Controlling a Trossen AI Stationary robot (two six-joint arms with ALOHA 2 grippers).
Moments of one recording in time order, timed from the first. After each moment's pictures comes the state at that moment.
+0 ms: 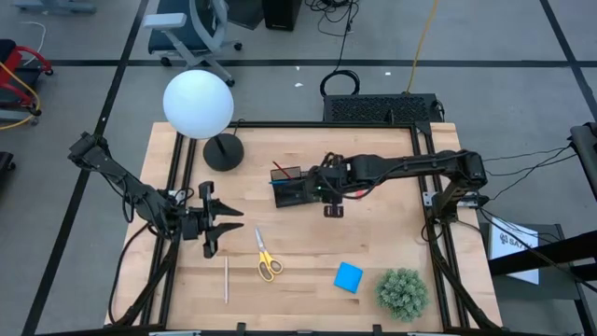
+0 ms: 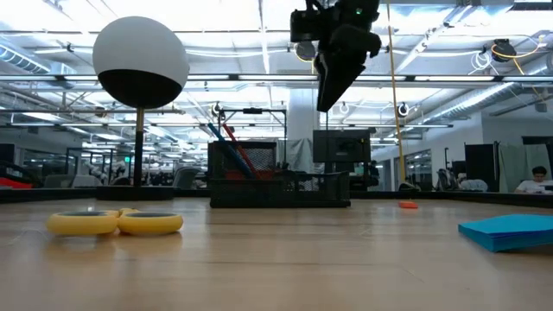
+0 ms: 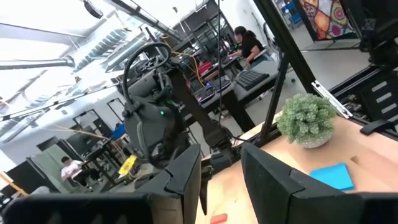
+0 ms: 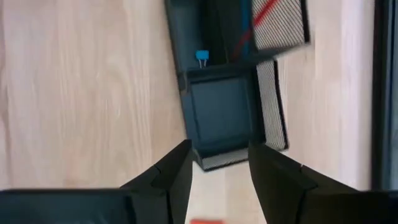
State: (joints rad) left arm -0.63 0.82 0.53 0.42 -0.58 0.65; right arm -0.01 1.74 1.49 -0.97 0.23 -0.06
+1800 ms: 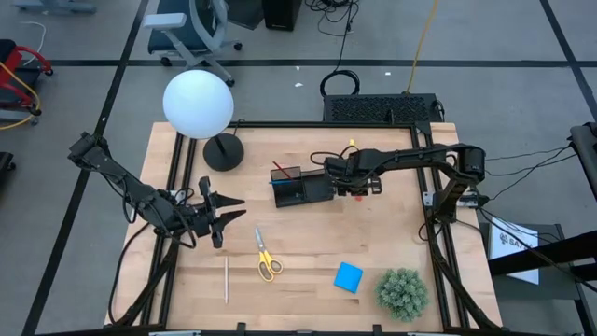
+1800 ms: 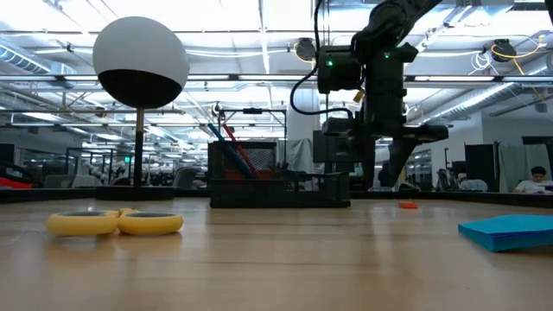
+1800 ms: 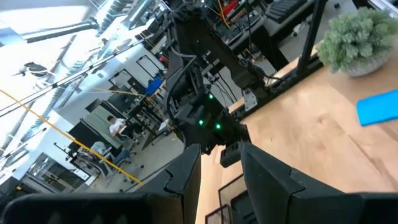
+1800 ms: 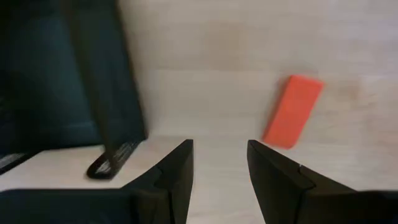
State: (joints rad) left arm -0.63 0.82 0.53 0.26 -0.81 0.69; right arm -0.23 1.73 1.10 -0.88 0.00 1.33
